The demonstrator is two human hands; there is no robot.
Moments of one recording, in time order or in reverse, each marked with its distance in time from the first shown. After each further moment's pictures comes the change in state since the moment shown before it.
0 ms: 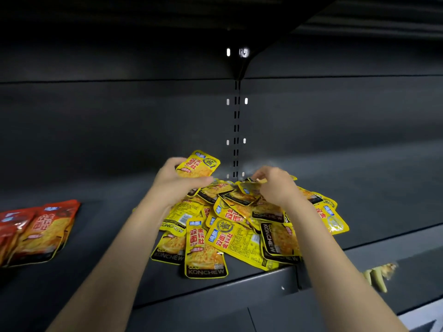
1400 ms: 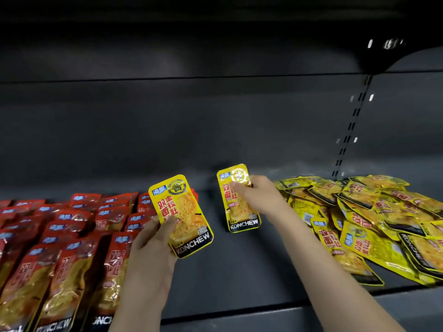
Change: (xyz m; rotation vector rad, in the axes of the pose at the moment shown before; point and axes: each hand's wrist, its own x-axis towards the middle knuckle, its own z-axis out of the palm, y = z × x) left_hand -0.084 -0.084 -0.222 -0.709 0.390 -0.209; right_hand -0.016 -0.222 0.151 0.512 -0.184 0.004
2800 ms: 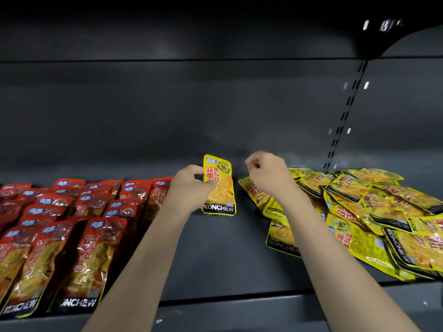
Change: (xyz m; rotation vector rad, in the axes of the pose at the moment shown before) left_hand 0.042 -0.008 0.093 0.960 -0.191 0.148; right_hand 0.016 0.010 -0.047 -0.339 0.129 -0.122
